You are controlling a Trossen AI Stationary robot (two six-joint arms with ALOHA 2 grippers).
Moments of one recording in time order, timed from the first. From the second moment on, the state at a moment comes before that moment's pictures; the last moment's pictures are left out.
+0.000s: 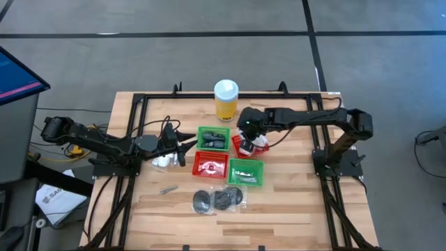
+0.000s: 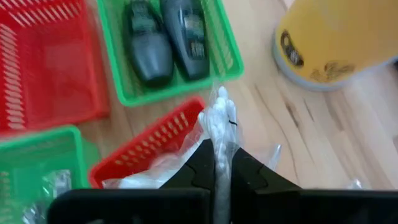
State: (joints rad) left arm -0.12 0.97 0.32 0.51 -0.53 -0.21; right arm -0.20 1.62 1.18 -0.58 0.10 0.09
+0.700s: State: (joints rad) left arm -0.12 0.97 0.32 0.51 -0.53 -0.21; right arm -0.18 1.64 1.18 -0.63 0.04 0.07
